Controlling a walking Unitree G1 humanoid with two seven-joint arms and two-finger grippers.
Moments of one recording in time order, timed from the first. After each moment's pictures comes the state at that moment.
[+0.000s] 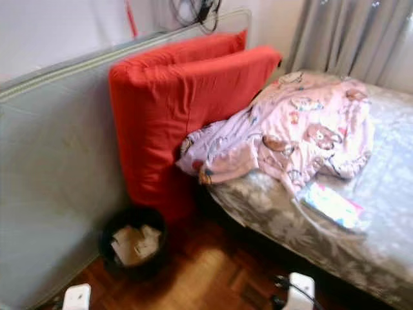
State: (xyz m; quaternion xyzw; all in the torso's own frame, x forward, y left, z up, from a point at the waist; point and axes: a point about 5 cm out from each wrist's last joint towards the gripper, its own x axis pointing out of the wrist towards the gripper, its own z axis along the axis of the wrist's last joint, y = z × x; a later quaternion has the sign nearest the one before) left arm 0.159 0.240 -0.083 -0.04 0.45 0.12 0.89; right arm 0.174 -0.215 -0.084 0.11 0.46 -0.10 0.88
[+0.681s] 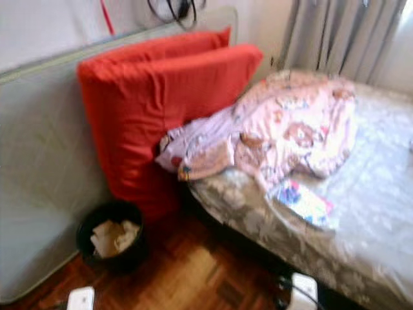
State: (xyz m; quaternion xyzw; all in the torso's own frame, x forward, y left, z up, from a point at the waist) left arm 0.157 0.229 -0.087 -0.05 0.45 0.11 0.88; right arm 0.169 -0.228 -0.084 0.09 0.46 -0.10 0.87
